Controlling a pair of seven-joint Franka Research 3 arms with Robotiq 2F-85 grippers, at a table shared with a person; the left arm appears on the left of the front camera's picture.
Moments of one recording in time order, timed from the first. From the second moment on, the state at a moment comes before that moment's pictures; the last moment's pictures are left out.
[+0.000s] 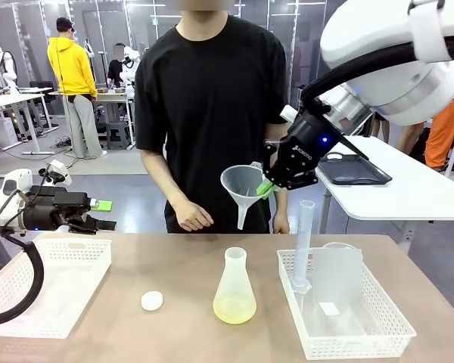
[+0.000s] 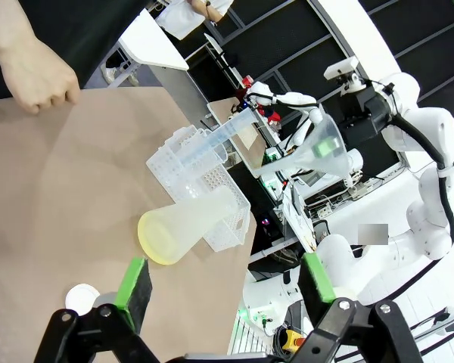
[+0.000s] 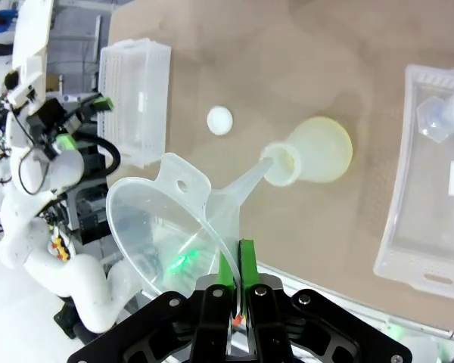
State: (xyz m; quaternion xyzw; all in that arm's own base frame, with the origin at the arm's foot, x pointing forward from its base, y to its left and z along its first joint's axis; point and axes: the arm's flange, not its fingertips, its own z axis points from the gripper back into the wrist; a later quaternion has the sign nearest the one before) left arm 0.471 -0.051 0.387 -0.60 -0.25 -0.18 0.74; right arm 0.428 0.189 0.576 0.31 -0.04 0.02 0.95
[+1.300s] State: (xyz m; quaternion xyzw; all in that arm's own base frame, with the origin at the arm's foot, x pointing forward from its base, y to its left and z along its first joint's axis) left arm 0.471 -0.051 0.387 -0.60 -0.25 -0.18 0.74; right arm 0.331 0.078 0.537 0.19 0.03 -0.08 0.98
